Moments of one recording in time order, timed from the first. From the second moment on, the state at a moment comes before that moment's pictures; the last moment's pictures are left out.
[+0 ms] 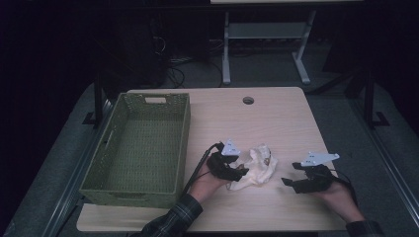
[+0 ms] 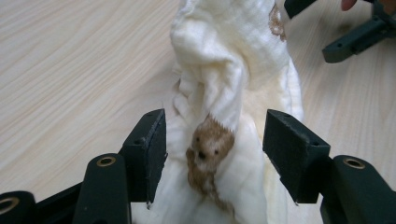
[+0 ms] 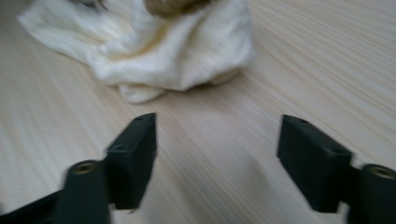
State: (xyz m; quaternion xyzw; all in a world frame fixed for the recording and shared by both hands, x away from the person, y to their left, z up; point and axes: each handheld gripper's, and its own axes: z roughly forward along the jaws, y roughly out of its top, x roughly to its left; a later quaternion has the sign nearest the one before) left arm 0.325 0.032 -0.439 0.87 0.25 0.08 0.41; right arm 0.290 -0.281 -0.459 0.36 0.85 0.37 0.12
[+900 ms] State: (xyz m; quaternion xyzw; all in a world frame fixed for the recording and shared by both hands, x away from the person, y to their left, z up) left arm 0.303 0.037 -0.461 0.89 0.27 0.03 0.37; right arm 0.339 -0.266 -0.465 0.35 0.85 0.39 0.07
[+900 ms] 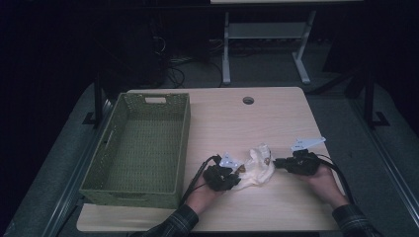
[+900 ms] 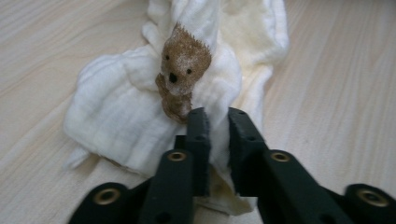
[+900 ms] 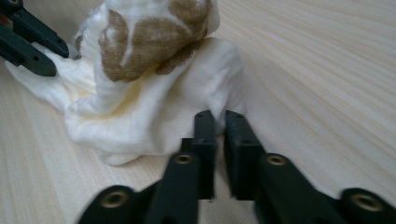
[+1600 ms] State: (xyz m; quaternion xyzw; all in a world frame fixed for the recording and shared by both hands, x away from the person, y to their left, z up) left arm 0.320 0.053 -0.411 0.83 0.29 0.10 0.47; right arm 0.333 -0.296 -0.420 0.34 0.83 0.42 0.16
